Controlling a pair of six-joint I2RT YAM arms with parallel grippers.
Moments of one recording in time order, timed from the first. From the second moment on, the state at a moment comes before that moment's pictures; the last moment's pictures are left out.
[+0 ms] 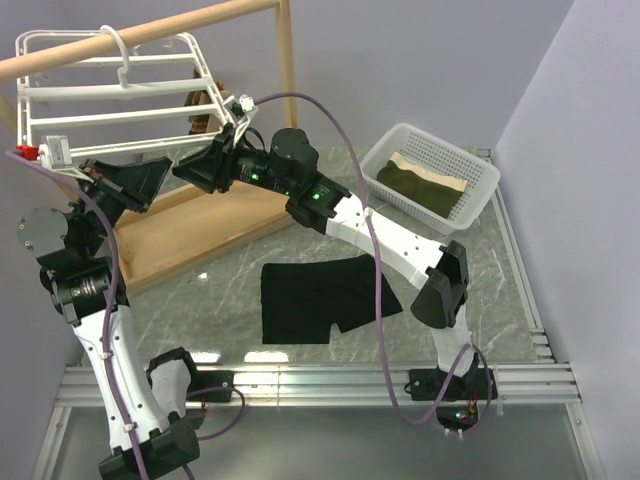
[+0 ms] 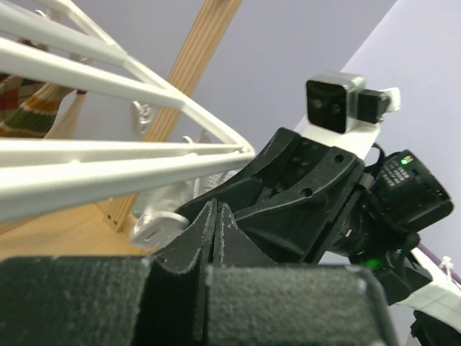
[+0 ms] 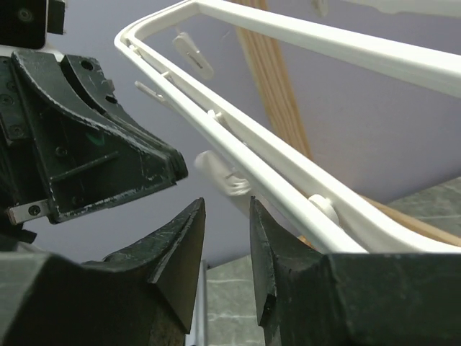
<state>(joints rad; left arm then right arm) 0.44 0.80 1.14 0.06 0.86 -0.86 0.97 2.00 2.07 0.19 -0.38 0.50</state>
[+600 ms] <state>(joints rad) 0.44 0.77 1.28 -0.26 0.65 -0.56 0.97 2.00 2.06 0.15 -0.31 0.37</state>
